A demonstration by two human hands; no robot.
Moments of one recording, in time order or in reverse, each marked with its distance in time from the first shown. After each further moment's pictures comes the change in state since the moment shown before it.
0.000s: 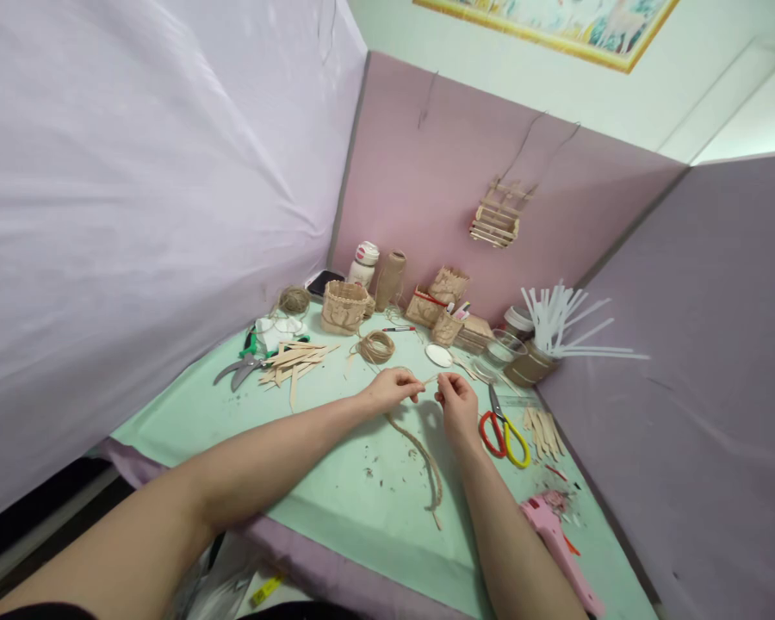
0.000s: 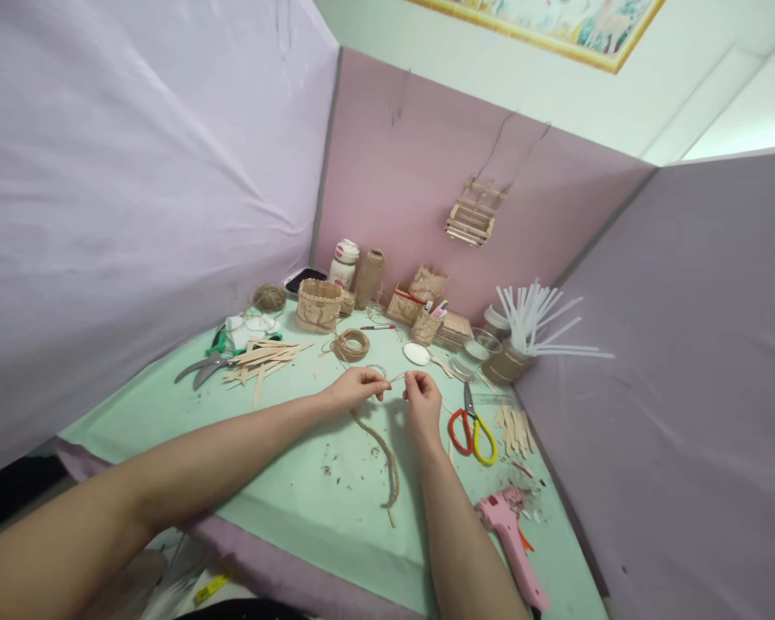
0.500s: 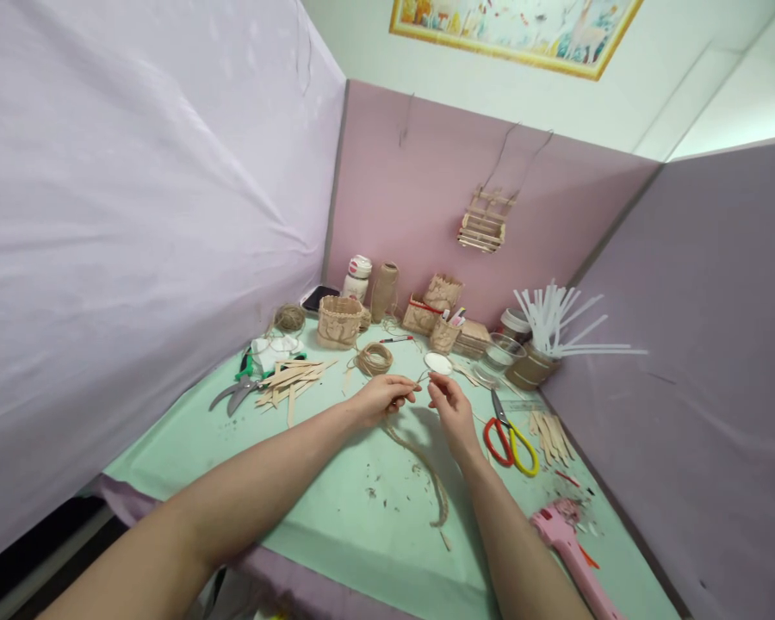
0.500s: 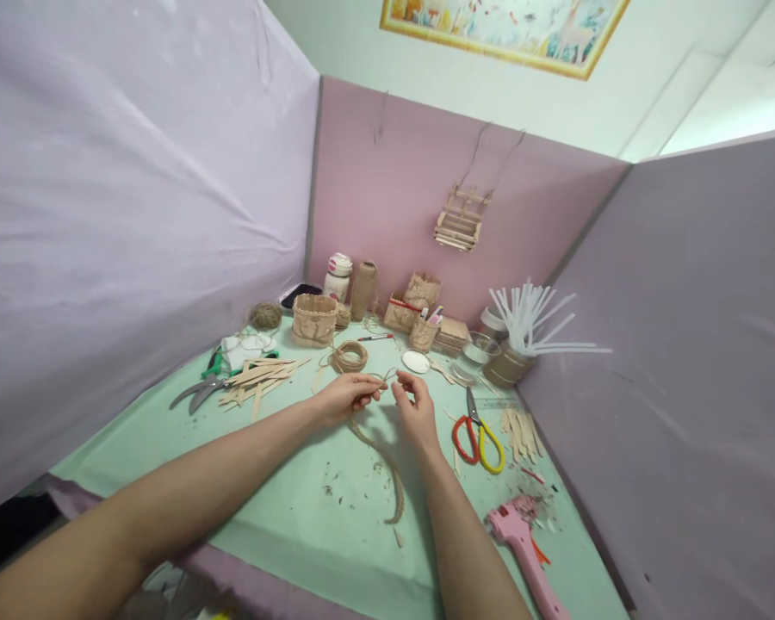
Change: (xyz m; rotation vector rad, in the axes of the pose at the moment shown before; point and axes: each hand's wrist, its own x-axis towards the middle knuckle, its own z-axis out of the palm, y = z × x) left_hand 0.007 0.004 -0.014 -0.381 -0.075 -0.214; right_hand -0.006 -0.014 0.008 -0.075 -0.103 -0.090
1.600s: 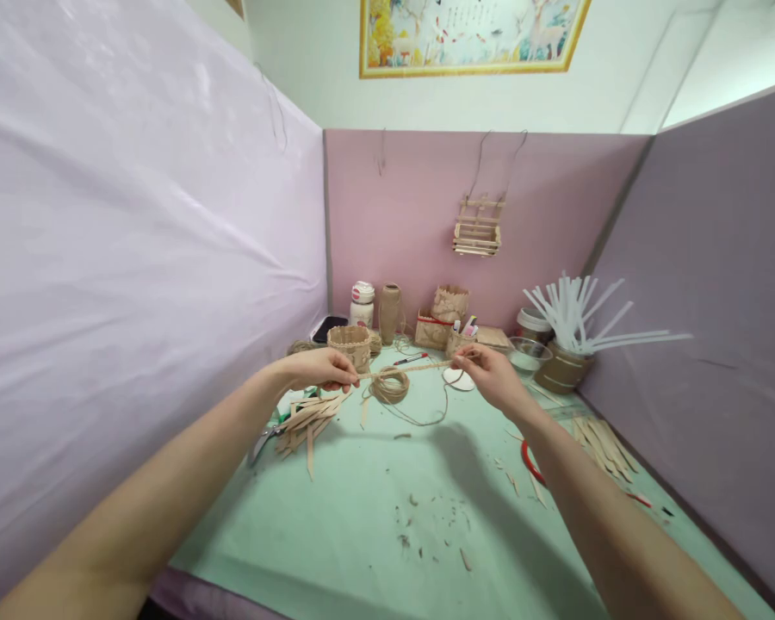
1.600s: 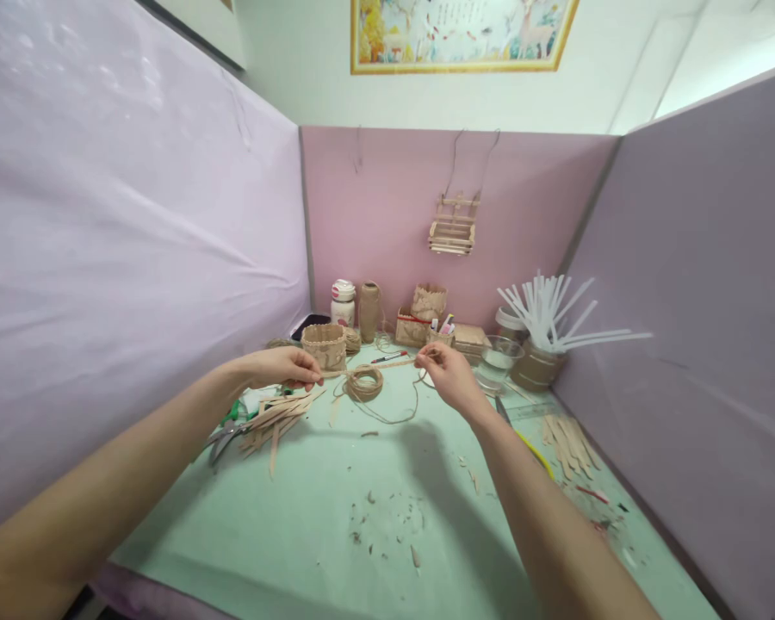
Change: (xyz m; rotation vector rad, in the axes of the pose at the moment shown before) left_hand -0.041 0.141 -0.104 0.791 -0.102 -0.175; right_hand 0.076 -0.067 -0.024 -0.140 -0.114 -0.120
